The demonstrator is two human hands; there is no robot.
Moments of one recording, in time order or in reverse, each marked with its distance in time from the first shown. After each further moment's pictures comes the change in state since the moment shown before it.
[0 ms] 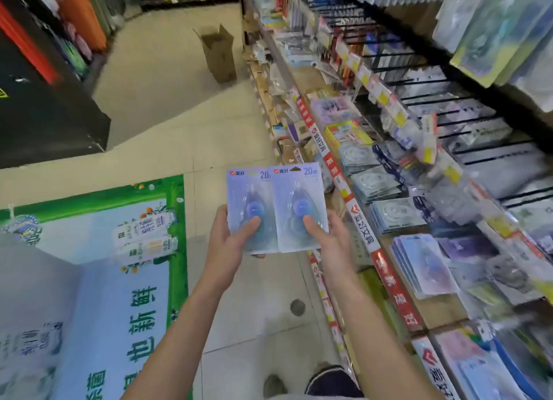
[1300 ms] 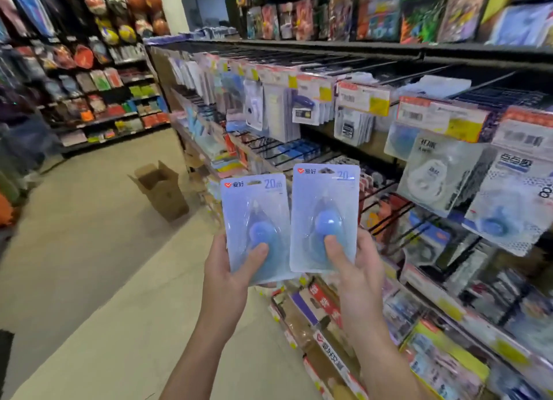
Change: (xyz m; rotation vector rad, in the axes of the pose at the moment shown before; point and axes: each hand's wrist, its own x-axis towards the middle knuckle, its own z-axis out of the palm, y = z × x) left_hand 0.664 0.230 0.087 0.060 -0.337 0.360; right_hand 0.590 -0.205 0.195 0.201 0.401 -0.526
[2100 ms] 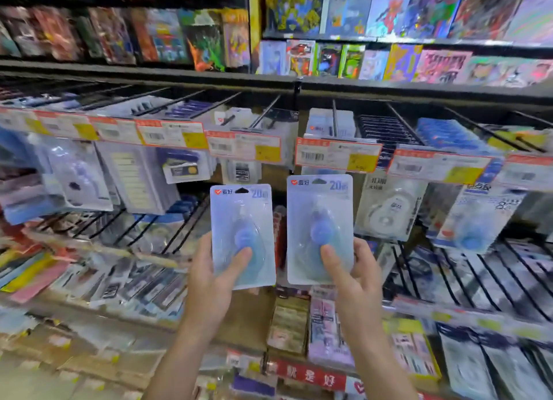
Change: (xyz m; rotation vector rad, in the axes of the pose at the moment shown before) left_hand 0.261 -0.067 0.068 -0.198 -0.735 -0.068; right_hand 0.116 0.027 0.062 -0.321 0.662 -0.299
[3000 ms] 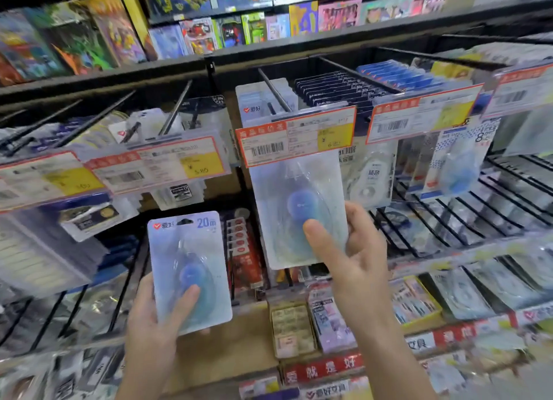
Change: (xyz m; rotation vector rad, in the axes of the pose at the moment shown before) left_hand 0.075 -0.049 -0.049 0.056 -0.207 -0.049; right_hand 0.021 -0.008 0.029 0.064 0.183 -0.114
